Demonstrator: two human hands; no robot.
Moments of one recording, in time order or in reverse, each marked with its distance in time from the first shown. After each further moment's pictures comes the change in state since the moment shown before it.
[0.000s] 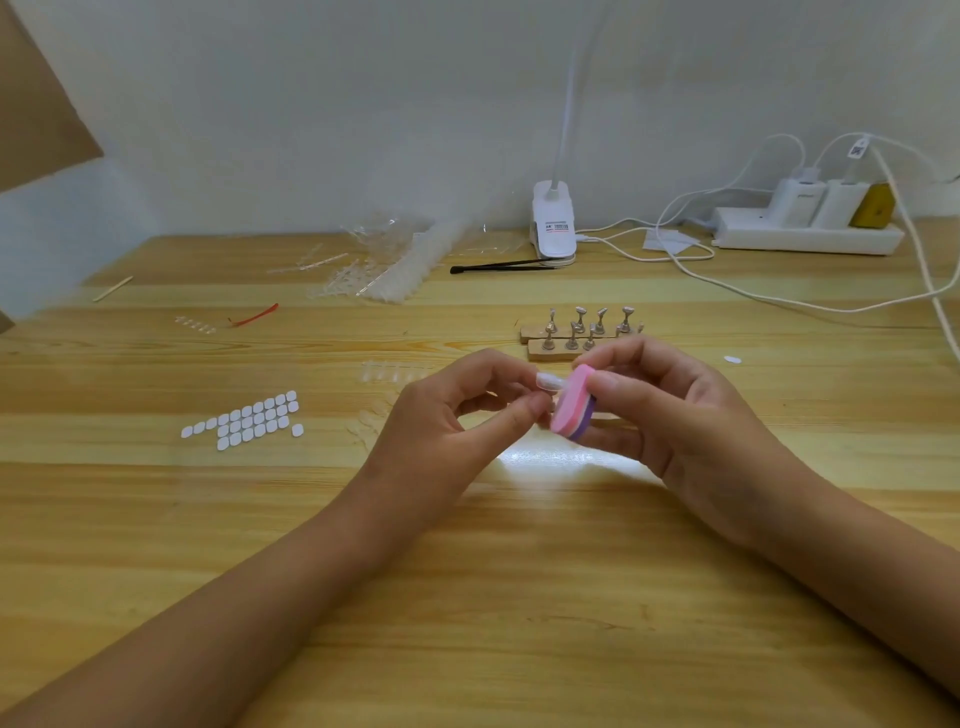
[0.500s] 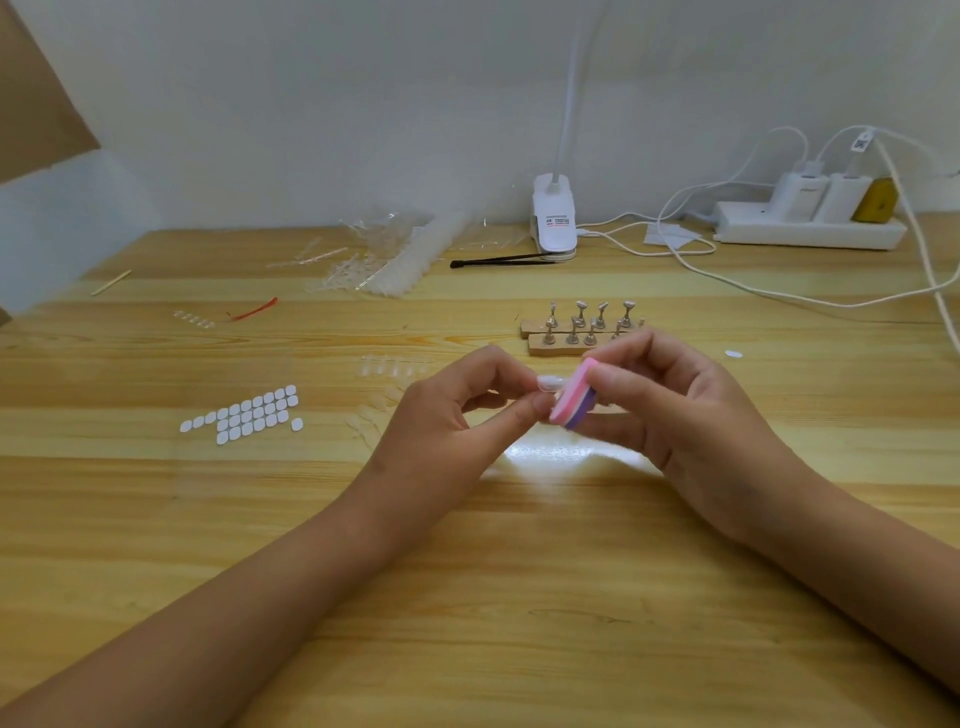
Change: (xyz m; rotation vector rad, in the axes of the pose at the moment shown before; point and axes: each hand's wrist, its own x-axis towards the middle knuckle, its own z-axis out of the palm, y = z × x) left_hand 0.001 -0.005 0.003 0.071 -0.005 0.004; right_hand -0.001 0.002 0.003 -0.022 0.077 -0.031
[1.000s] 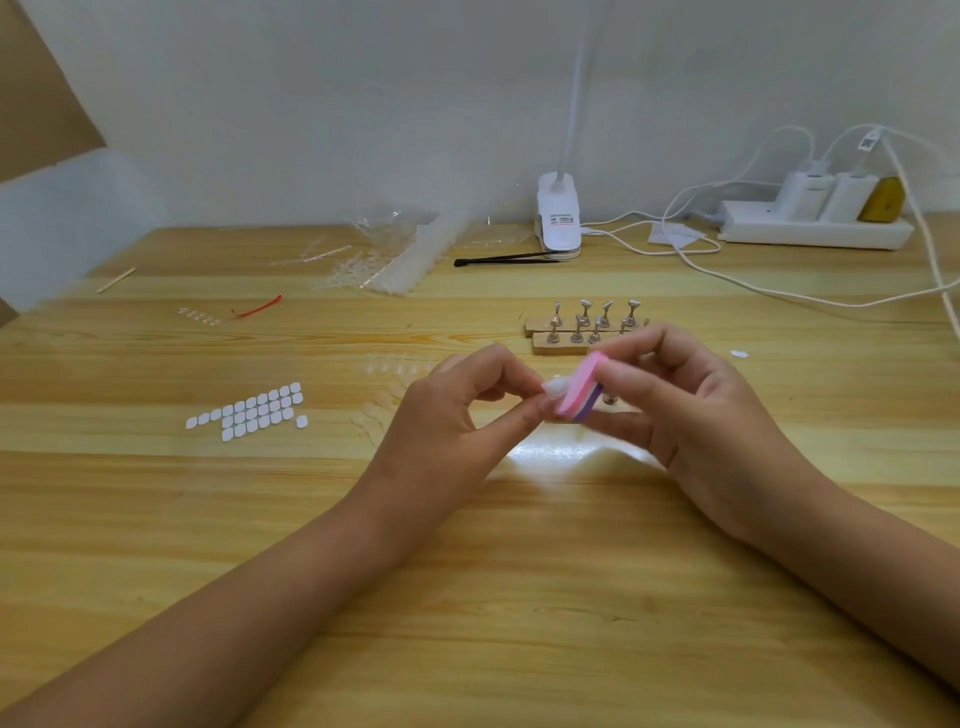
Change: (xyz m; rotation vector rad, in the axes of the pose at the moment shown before) left_hand -0.003 0.002 0.000 0.146 0.050 0.041; right_hand 0.000 0.001 0.000 0.008 0.020 -0.007
